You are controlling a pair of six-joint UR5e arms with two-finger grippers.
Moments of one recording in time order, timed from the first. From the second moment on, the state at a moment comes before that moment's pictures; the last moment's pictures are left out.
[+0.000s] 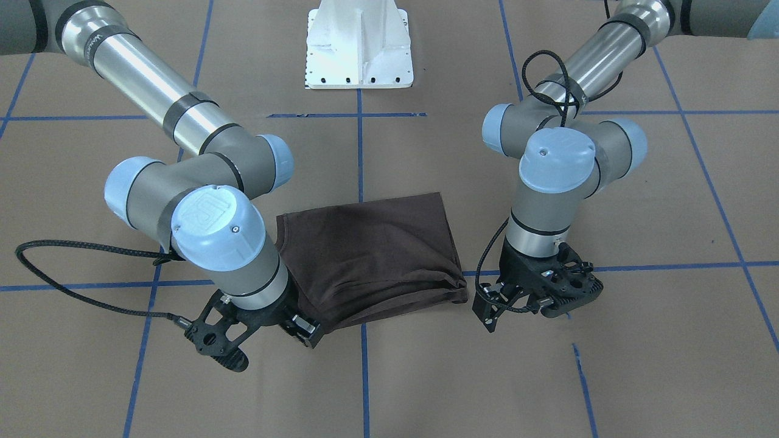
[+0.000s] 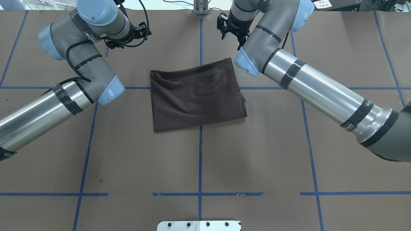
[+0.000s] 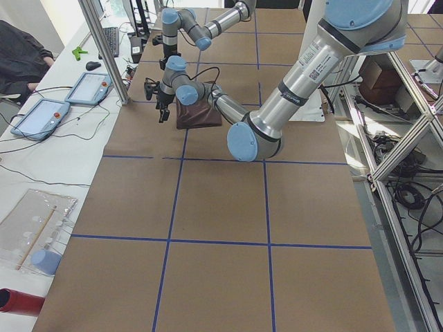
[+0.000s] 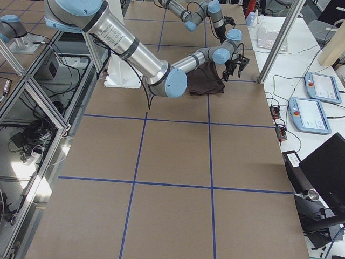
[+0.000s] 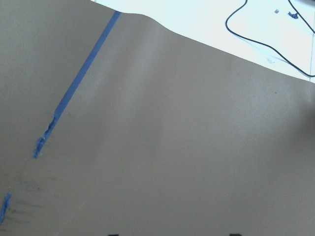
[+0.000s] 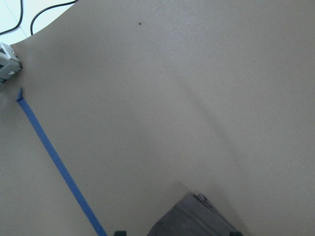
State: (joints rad) left arm -0.86 -2.32 -1.31 -1.93 -1.77 -1.35; right arm 0.88 -0.56 1.01 -1.28 2.08 1.56
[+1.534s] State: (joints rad) left arm -1.46 -1.71 -1.63 -1.87 -2.17 0.01; right arm 1.48 -1.35 1.61 -1.63 2.38 0.13
